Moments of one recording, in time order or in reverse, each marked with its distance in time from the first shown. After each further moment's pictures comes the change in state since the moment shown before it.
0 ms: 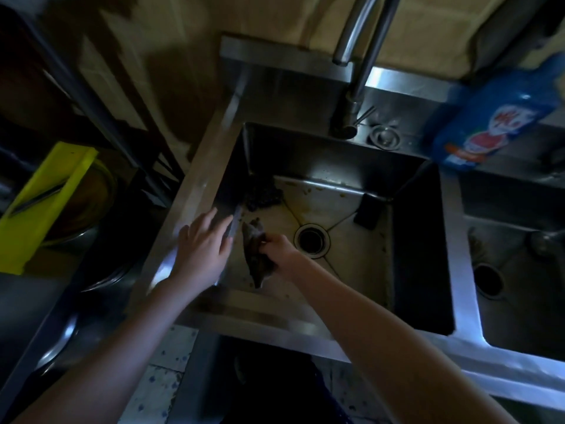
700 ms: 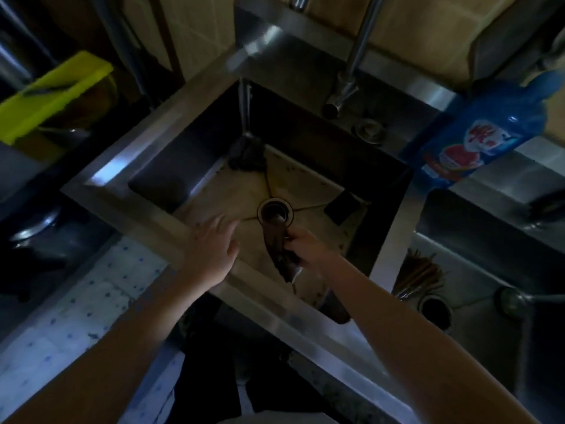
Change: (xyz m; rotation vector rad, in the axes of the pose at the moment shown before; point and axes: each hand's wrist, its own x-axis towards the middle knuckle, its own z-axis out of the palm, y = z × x) left_hand -0.077 0.175 0.107 -0.041 0.024 -0.277; right_hand -0.035 0.099 -0.192 -0.451 -0.249 -0.094
